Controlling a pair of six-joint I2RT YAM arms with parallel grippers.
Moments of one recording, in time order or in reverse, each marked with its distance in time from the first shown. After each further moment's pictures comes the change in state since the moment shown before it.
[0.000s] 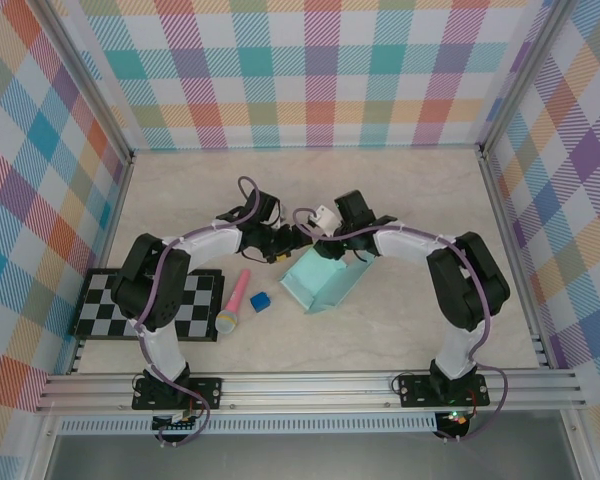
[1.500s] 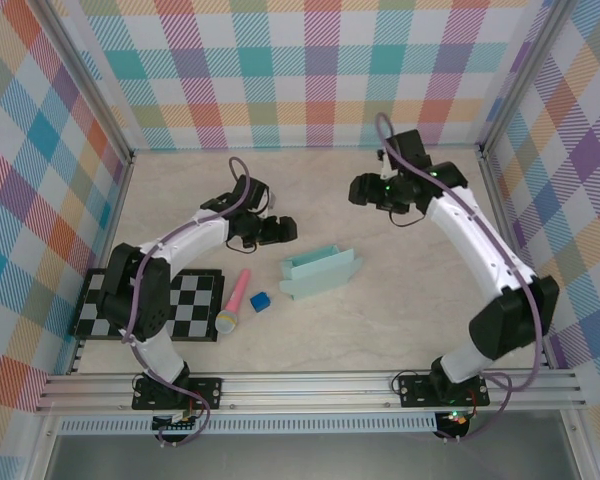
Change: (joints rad) left arm 0.055 -0.100 0.100 -0.251 -0.222 0.284; right arm -0.163 -0.279 0.472 -0.770 0.163 0.914
